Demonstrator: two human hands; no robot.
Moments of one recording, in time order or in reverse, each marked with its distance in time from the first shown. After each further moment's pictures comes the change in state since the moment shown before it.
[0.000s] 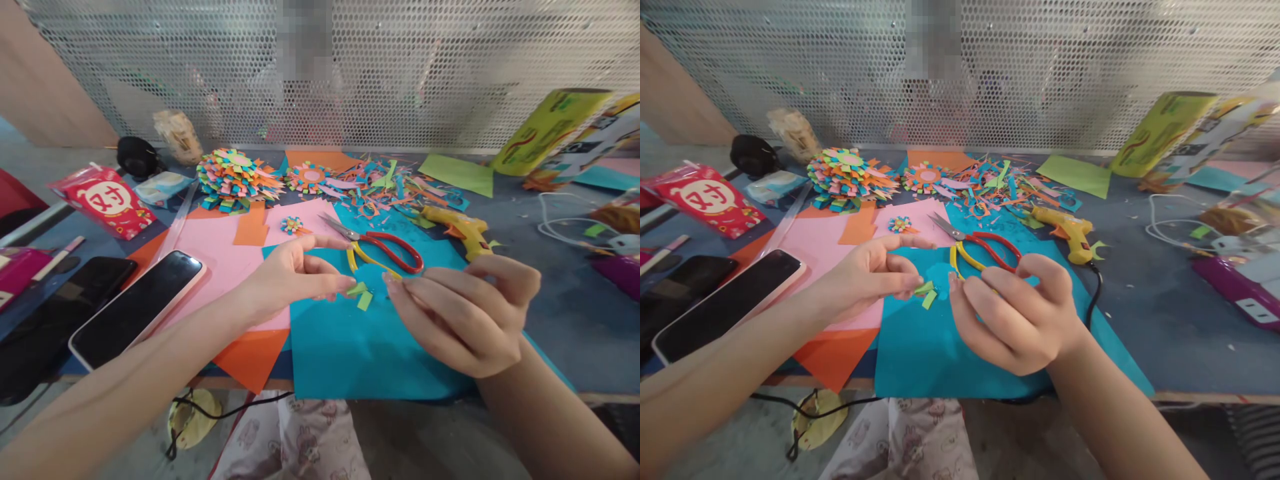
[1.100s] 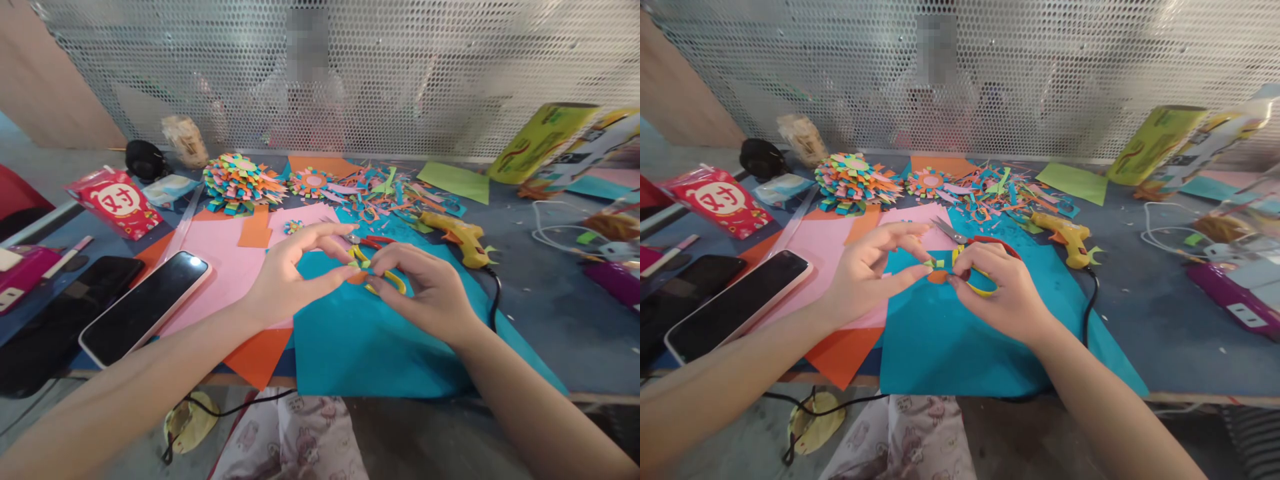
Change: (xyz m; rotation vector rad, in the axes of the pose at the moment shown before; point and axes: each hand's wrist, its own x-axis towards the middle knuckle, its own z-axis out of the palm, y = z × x) left_hand 0.007 -0.015 -0.003 0.489 0.190 0.867; right_hand 0.001 -0.009 0.022 0.884 -0.185 0.875
